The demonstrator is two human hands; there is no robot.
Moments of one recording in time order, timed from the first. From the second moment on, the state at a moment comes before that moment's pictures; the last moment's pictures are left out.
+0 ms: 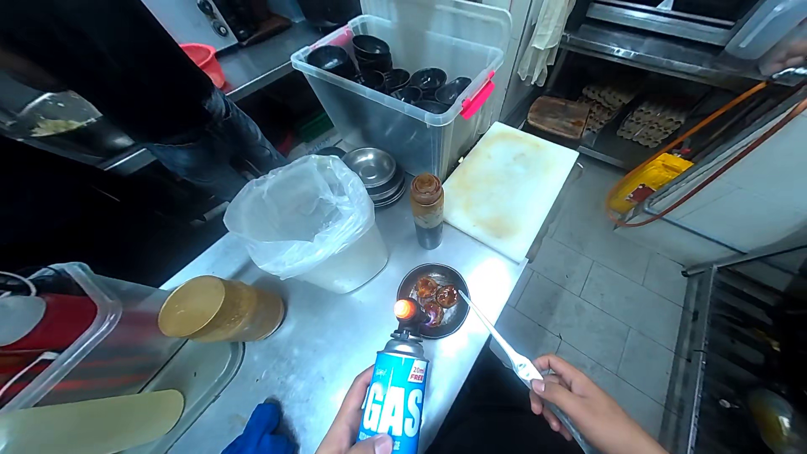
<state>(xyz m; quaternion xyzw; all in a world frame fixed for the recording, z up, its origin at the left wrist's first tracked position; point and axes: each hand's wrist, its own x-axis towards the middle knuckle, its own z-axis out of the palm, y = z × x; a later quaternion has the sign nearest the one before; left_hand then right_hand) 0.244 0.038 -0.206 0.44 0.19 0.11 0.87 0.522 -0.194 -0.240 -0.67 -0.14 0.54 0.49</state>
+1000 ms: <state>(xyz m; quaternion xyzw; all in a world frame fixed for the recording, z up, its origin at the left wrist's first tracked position) 0.239 0.043 -0.202 0.45 0.19 0.12 0.86 0.522 -0.189 -0.241 -0.67 -0.15 0.55 0.47</state>
